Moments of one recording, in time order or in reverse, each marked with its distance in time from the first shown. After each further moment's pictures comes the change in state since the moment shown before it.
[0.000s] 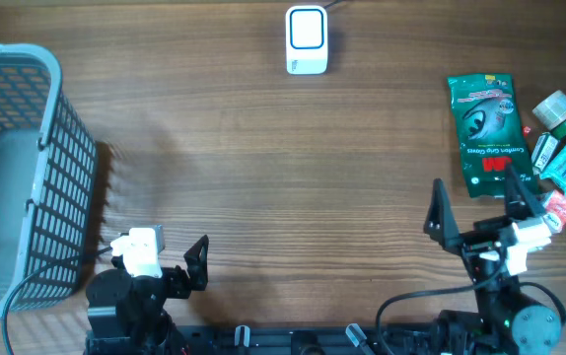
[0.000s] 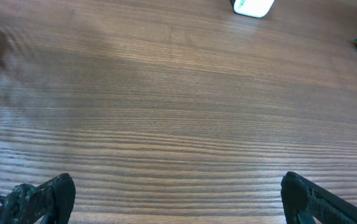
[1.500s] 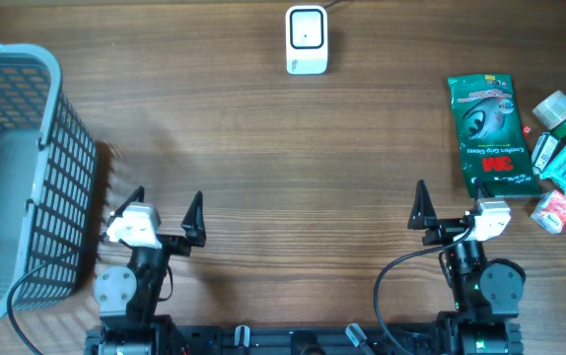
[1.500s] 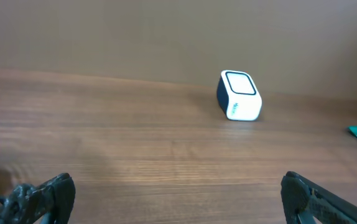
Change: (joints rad) left arm 0.000 -0.001 -0.303 0.778 -0.040 0.001; right arm 0.082 -0.010 -0.182 -0.192 0.203 0.000
